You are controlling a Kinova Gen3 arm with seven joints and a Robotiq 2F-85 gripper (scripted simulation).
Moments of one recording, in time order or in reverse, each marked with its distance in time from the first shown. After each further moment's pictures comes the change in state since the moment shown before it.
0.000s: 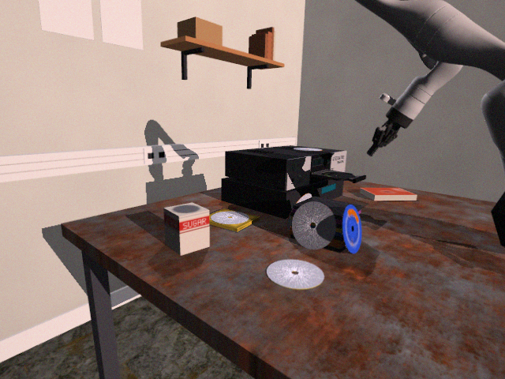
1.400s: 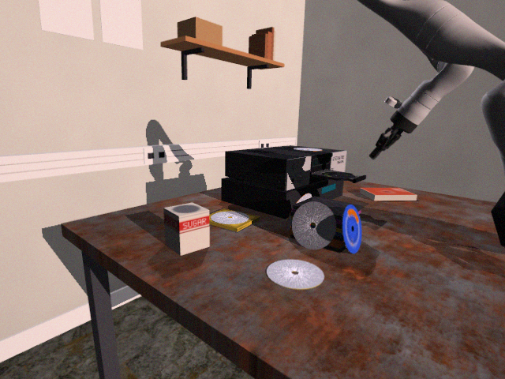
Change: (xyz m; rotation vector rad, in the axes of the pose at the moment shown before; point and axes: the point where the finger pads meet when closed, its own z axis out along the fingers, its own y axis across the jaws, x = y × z) arm -0.016 -0.009 0.001 -0.047 0.069 -0.135
